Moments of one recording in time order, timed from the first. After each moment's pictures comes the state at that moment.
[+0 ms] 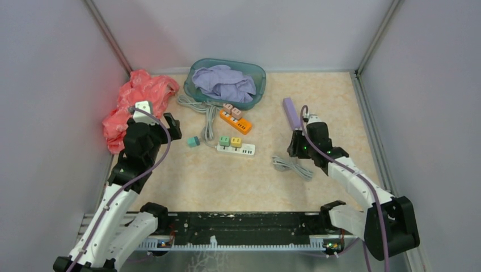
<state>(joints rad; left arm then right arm) -0.31 0.71 0.76 -0.29 -0.34 -0.24 0.31 1.07 0.58 -0.28 -0.06 0.35</state>
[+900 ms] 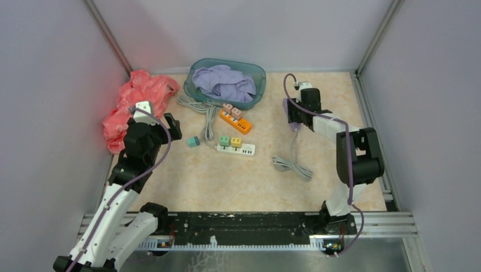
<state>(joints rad) -0.31 0.71 0.76 -0.29 -0.34 -0.24 0.19 1.70 1.05 -0.05 0.04 0.04</state>
